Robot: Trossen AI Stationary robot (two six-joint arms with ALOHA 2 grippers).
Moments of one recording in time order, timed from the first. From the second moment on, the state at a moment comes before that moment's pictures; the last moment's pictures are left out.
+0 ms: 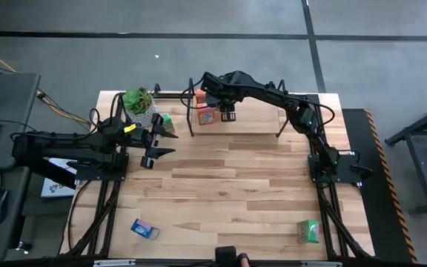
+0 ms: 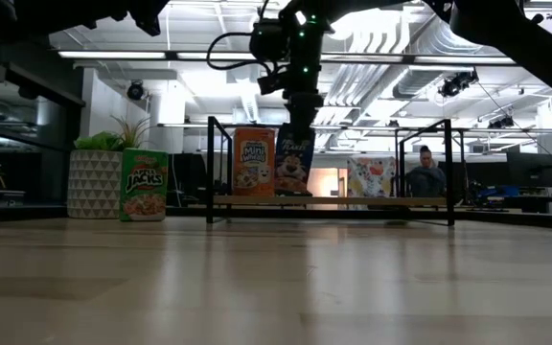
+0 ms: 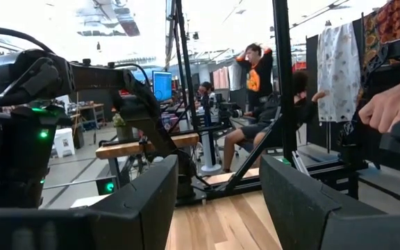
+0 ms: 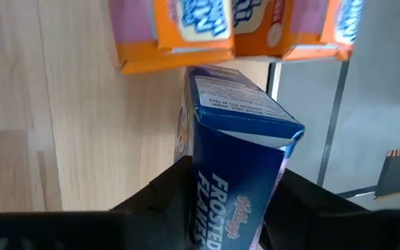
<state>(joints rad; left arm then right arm) 0.15 0.74 0.37 0.60 0.31 0.08 -0.39 2.26 2.32 -1.34 0.31 -0.52</state>
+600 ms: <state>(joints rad) 0.15 0.74 0.37 0.60 0.31 0.08 -0.39 2.26 2.32 -1.32 0.39 -0.55</state>
